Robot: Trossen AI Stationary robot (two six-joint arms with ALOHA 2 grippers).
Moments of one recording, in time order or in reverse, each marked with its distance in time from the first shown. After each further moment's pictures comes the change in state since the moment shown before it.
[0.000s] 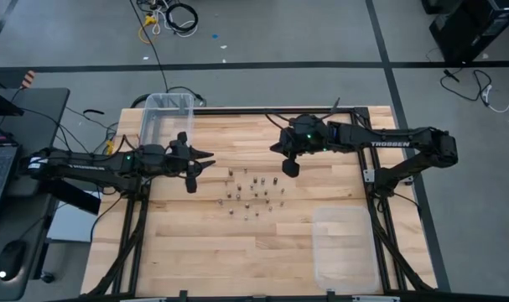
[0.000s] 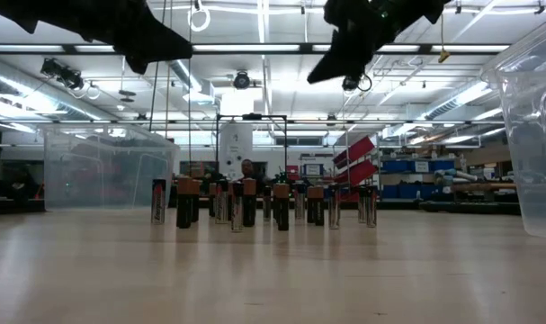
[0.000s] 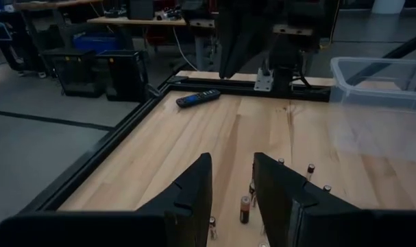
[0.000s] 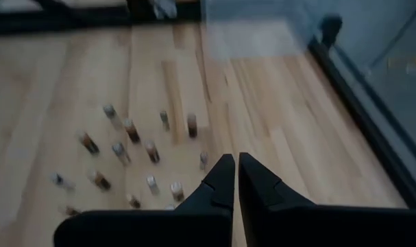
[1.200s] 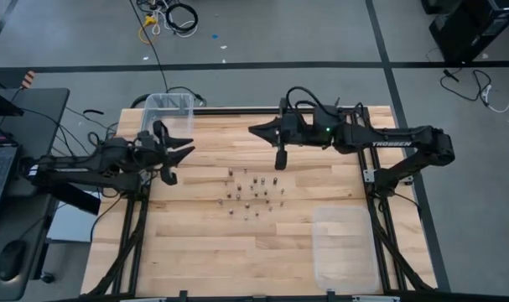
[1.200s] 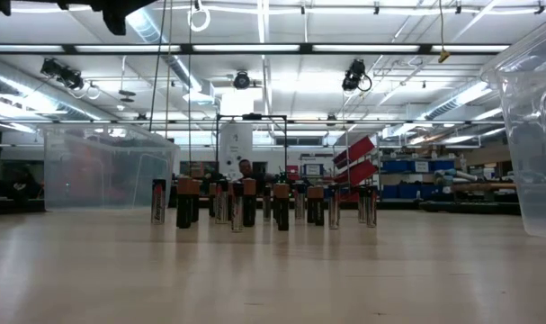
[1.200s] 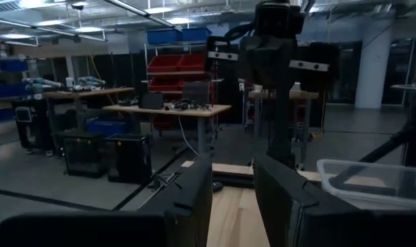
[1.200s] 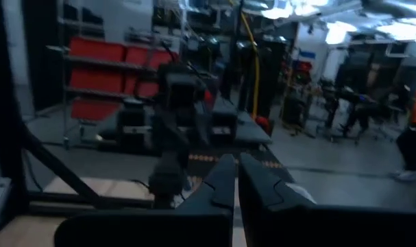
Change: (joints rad) left arm 0.000 -0.270 0.000 0.093 0.001 0.077; right arm 0.093 0.057 0.172 0.532 -0.028 -0.109
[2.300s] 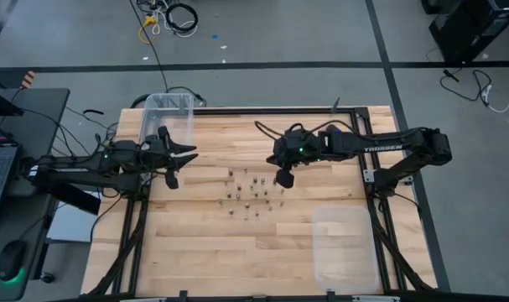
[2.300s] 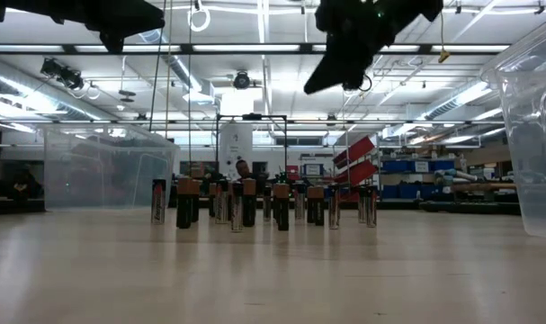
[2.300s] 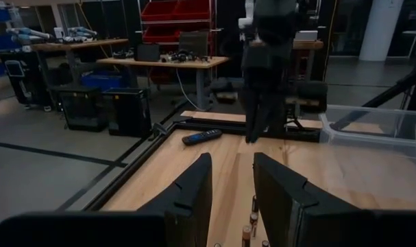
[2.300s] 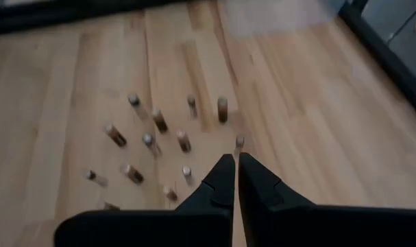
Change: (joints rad) left arm 0.000 -0.005 0.000 -0.204 0.002 -0.054; right arm 0.007 0.026 -0.161 -0.566 0.080 0.266
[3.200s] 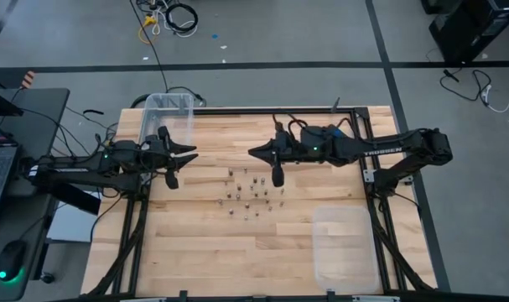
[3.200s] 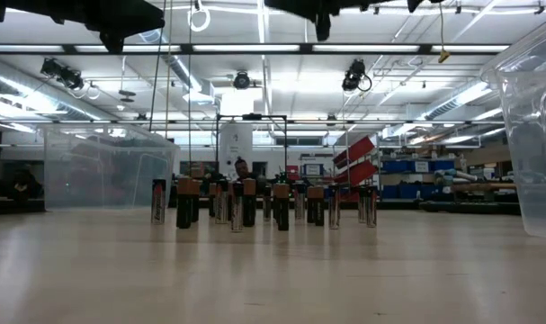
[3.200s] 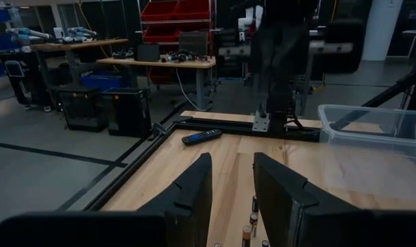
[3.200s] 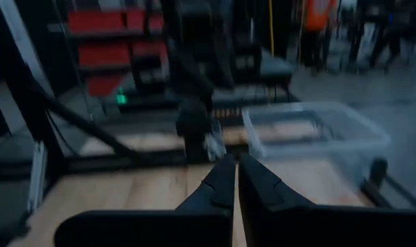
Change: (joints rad) left arm 0.000 0.000 0.000 0.001 0.000 0.002; right arm 0.056 0.002 -0.023 0.612 -0.027 -0.071
